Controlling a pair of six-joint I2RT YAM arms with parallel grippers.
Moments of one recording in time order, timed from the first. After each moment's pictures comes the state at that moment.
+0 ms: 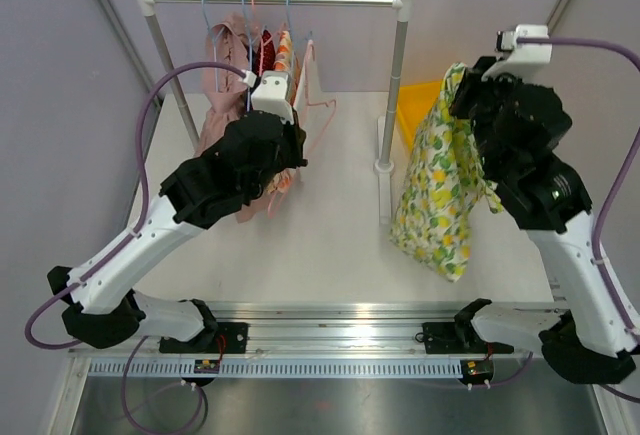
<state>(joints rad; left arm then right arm) -0.94 1.31 1.70 -0.70 -0.56 -0.39 0.63 1.11 1.66 -0.44 0.55 0.06</state>
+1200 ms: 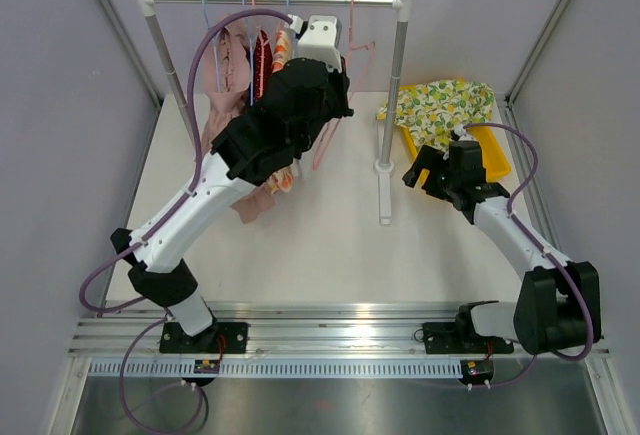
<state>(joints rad) -0.94 1.67 2.15 -0.63 -0.55 -0.29 0.17 1.31 0.86 -0.24 -0.06 0.50</state>
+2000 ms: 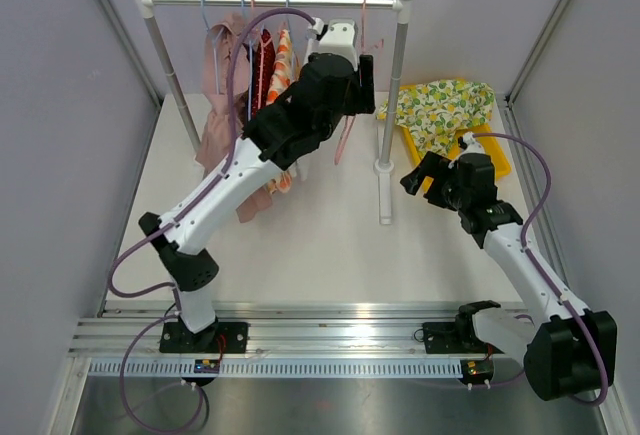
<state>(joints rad) -0.88 1.84 2.23 -0.64 -0.51 -0.34 0.19 1.06 0.76 -0.24 -0.13 0.56</state>
